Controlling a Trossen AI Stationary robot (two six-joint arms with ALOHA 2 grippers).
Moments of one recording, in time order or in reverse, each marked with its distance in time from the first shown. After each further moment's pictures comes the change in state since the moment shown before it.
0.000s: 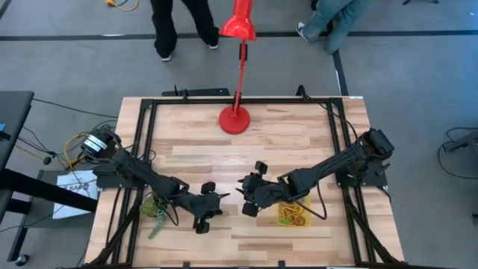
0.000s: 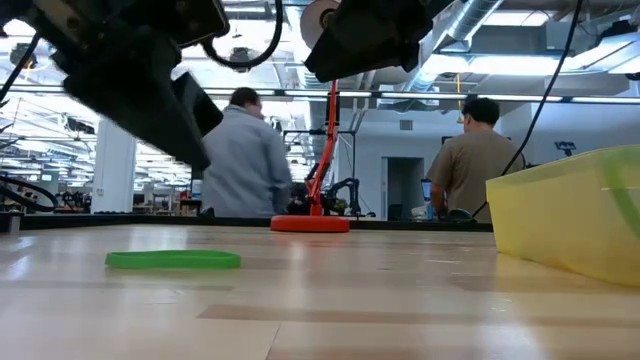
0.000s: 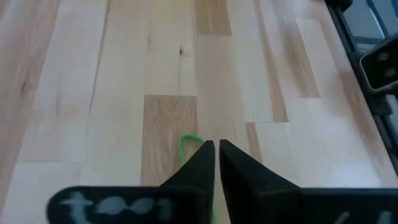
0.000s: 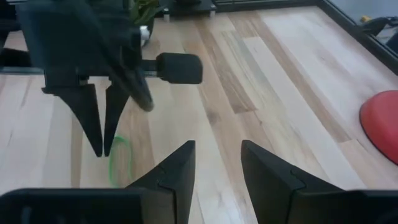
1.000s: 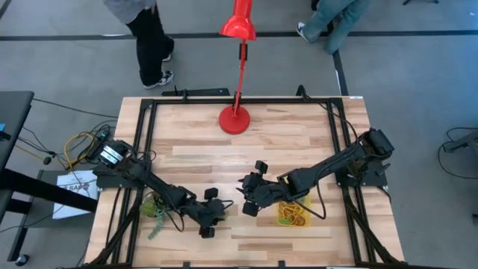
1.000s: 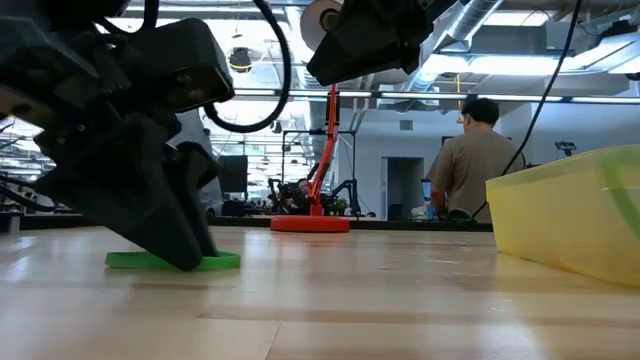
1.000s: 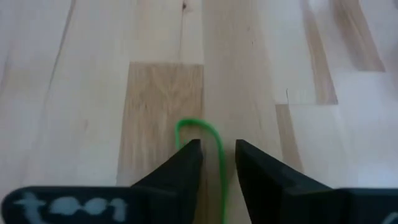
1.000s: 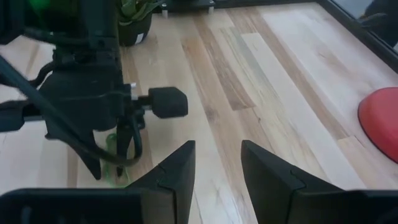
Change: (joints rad) left arm -0.034 0.245 0.016 0.054 -0.052 -0.059; right arm -0.004 0.000 0.000 -0.015 -0.005 0.003
